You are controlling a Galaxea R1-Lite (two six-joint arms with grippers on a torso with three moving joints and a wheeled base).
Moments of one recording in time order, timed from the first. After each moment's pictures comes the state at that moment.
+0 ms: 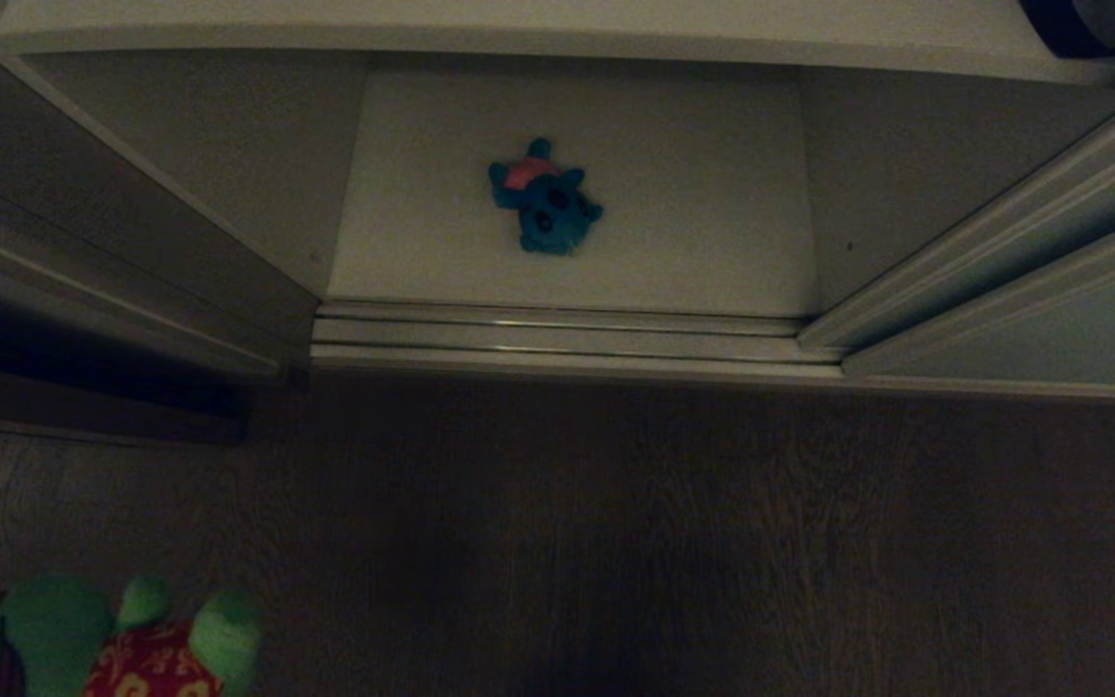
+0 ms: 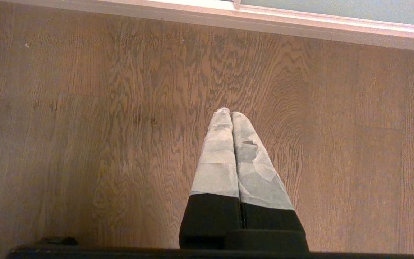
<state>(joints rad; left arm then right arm) 0.00 0.00 0.00 -0.01 0.01 -0.02 0.01 0.00 0.00 -0.01 0.00 -0.01</state>
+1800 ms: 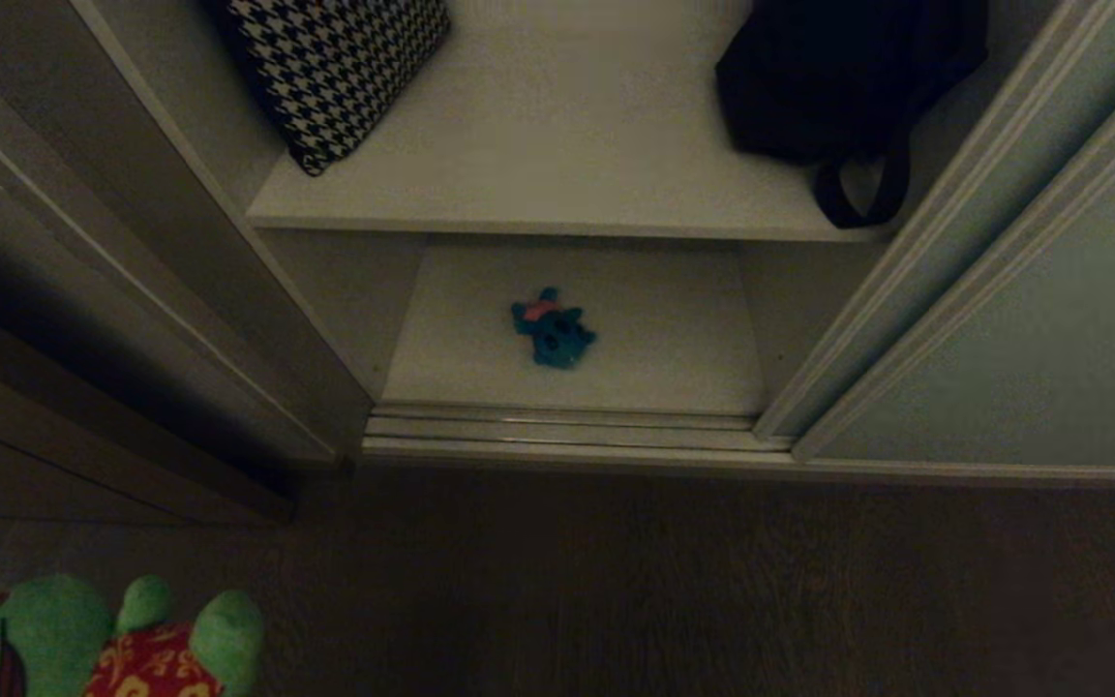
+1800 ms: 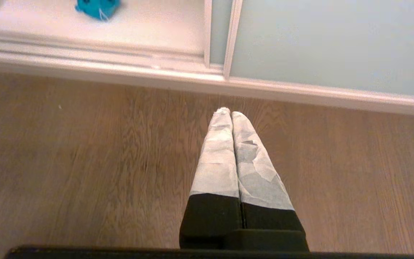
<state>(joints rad) 0.00 0.00 0.00 -0.01 0.01 -0.02 0.01 0.00 0.00 -0.01 0.00 -0.01</state>
